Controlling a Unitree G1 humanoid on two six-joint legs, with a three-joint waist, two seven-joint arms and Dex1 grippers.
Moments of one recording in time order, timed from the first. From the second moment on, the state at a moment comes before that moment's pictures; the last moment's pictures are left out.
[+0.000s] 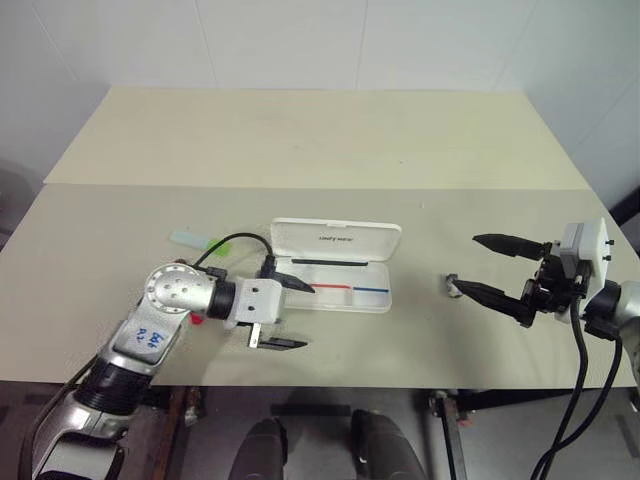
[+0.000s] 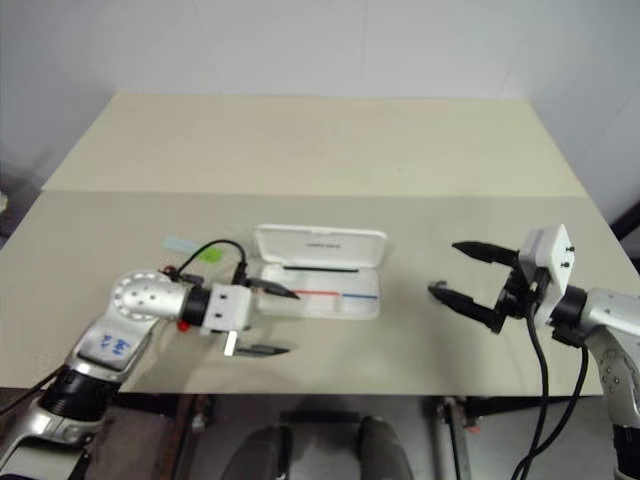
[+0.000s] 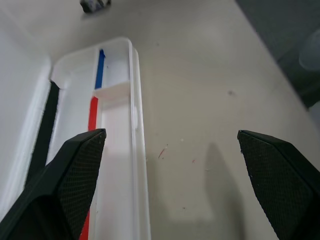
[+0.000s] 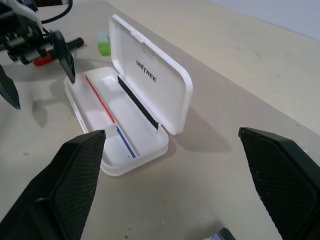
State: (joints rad) left arm -0.39 0.69 -0.16 -0.23 -0.16 0.10 -1.15; right arm -0.11 -0.83 -0.36 -0.23 0.64 0.35 1.09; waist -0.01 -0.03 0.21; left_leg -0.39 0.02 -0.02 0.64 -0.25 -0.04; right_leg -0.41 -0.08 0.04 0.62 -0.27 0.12
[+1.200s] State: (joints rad) left arm -0.13 0.09 0.30 -0.68 0.01 1.16 0.10; right arm -0.39 -0.82 -0.15 -0.16 0.70 0.45 1.28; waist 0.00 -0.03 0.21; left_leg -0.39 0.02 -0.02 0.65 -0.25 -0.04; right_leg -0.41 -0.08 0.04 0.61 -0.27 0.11
